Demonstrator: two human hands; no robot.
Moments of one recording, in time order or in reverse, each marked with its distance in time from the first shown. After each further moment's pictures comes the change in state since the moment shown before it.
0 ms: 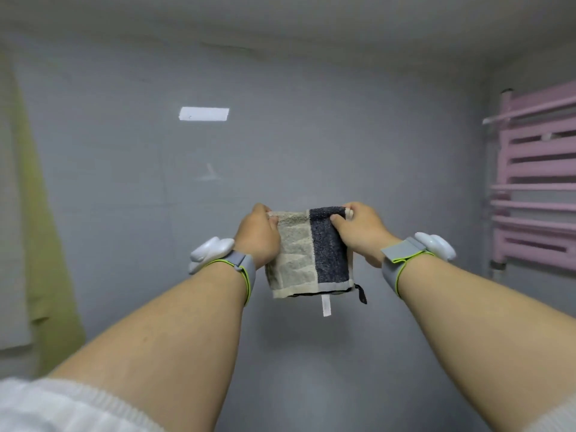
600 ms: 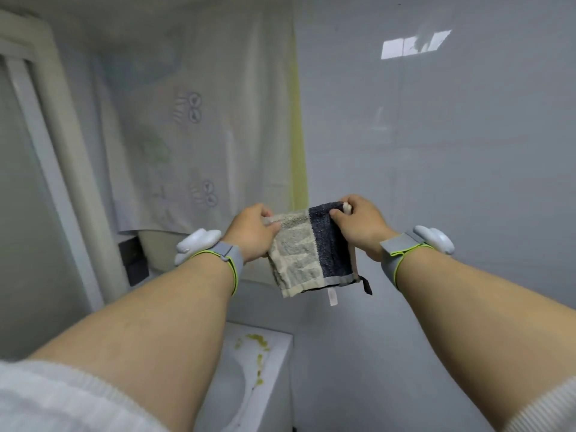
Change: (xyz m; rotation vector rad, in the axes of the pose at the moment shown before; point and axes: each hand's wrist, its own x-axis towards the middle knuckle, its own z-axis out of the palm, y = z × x) left_hand -0.132 -0.245 -0.283 0.187 0.217 -0.526; right_hand -0.139 -0.169 0.323 0.255 -0.556 -0.184
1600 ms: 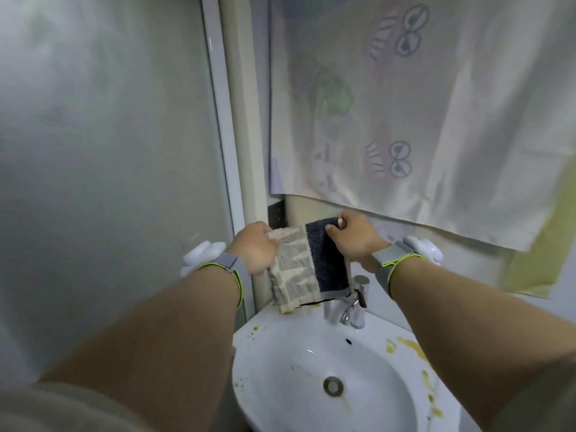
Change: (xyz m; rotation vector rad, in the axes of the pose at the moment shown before) left_hand 0.051 -0.334 -0.237 0.105 0.080 -0.402; right_hand 0.023 -0.113 0.435 -0.092 -0.433 -0.072
